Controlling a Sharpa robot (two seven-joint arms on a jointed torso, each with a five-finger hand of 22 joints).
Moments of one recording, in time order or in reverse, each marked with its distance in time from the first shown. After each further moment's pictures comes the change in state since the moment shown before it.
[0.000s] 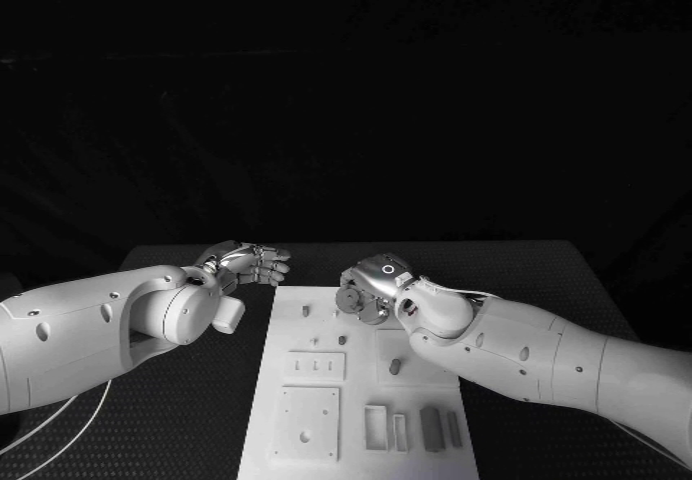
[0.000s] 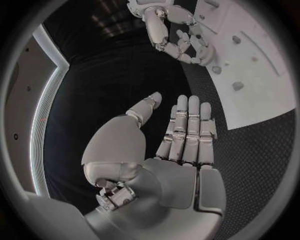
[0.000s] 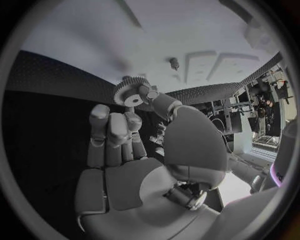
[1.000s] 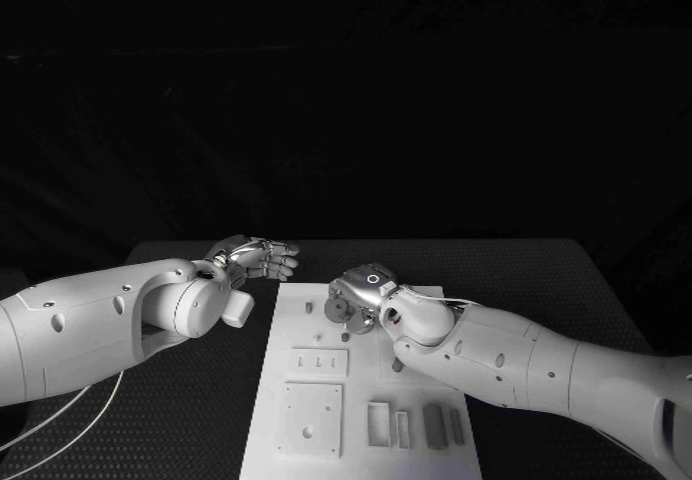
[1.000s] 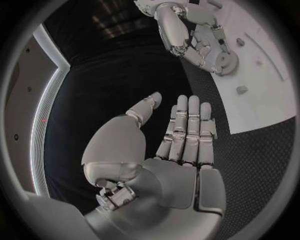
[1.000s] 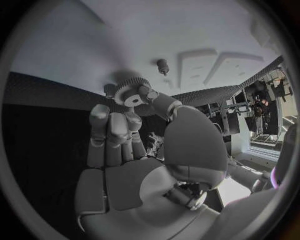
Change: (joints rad) left arm 0.004 0.022 0.002 -0.007 0.000 -0.002 -0.001; left_hand 0.000 0.000 0.000 0.000 0.000 0.000 0.000 0.000 0.001 0.000 0.000 0.000 0.001 -0.003 0.004 0.000 -0.001 0.000 0.000 0.000 0.000 0.001; right arm -0.025 0.083 -0.018 -0.072 0.000 0.006 0.009; right_hand 0.000 0.000 0.000 0.006 0.000 0.000 0.000 -0.007 -0.002 0.000 0.000 0.000 -0.003 0.000 0.000 -0.005 -0.007 0.000 0.000 0.000 0.000 -0.002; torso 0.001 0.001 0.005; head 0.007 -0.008
